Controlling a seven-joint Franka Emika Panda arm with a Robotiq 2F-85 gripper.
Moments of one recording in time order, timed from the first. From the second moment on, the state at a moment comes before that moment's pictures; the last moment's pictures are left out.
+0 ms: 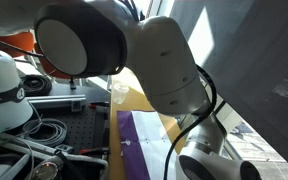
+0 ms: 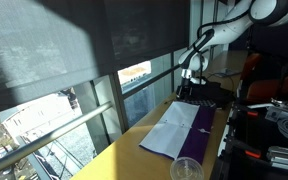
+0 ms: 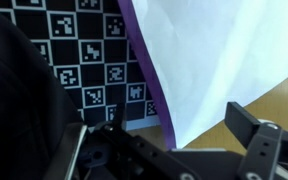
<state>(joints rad) -0.44 1.12 0.08 -1.29 0.37 2.32 -0.46</state>
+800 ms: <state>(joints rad) -0.44 1.16 0.13 -1.27 0.37 2.32 -0.46</state>
